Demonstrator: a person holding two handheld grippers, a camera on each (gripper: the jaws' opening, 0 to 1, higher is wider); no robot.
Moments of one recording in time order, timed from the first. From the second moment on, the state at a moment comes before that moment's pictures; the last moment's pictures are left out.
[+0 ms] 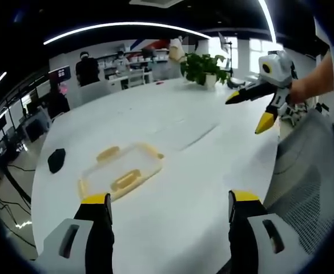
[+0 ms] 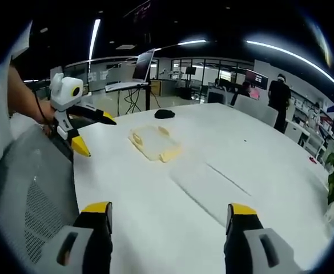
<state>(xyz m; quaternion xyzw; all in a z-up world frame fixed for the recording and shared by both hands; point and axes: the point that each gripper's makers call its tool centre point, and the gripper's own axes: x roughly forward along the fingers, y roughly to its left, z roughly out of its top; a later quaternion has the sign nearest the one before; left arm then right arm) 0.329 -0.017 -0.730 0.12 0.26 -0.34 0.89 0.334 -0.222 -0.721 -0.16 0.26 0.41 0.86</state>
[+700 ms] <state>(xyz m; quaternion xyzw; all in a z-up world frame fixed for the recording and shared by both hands) 0.346 -0.014 -0.733 0.13 0.27 -0.35 0.89 0.349 -0.219 -0.725 -0.16 0.26 0.42 0.85</state>
